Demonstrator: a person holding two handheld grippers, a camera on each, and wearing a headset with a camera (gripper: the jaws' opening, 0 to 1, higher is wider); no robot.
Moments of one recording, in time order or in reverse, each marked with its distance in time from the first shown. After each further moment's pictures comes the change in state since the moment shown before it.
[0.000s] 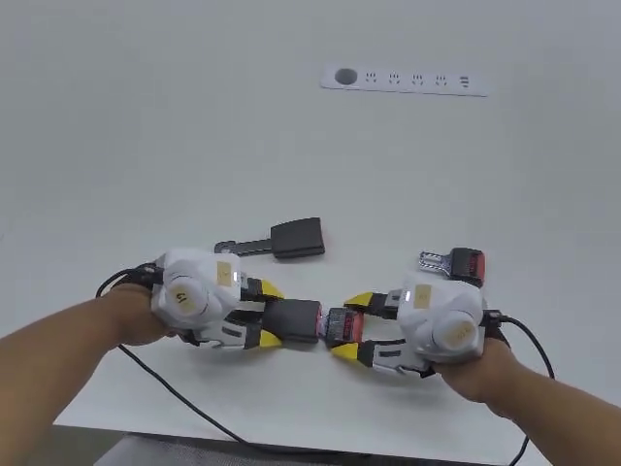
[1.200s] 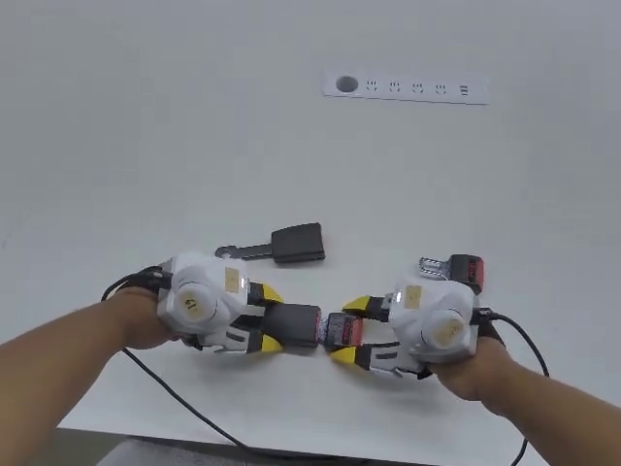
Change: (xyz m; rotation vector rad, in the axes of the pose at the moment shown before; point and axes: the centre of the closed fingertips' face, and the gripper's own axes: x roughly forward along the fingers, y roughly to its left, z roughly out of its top) left arm 0.001 0.000 0.001 0.018 0.030 0.016; right arm 0.001 0.000 0.000 0.000 0.049 0.017
